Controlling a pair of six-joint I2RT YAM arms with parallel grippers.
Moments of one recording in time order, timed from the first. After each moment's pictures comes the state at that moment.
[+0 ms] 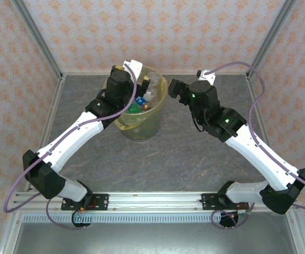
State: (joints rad) left arm -0.57 1.45 1.41 -0.23 -0.43 0.16; right arm 0.74 1.23 1.42 -0.56 0.53 0.64
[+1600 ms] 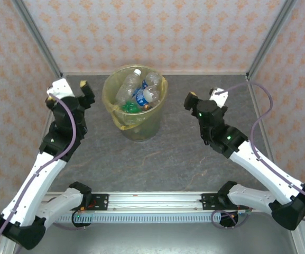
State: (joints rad) left arm -0.31 0.86 1.00 -0.31 -0.81 -0.27; right arm 0.67 1.02 0.98 -0.34 0.75 0.57
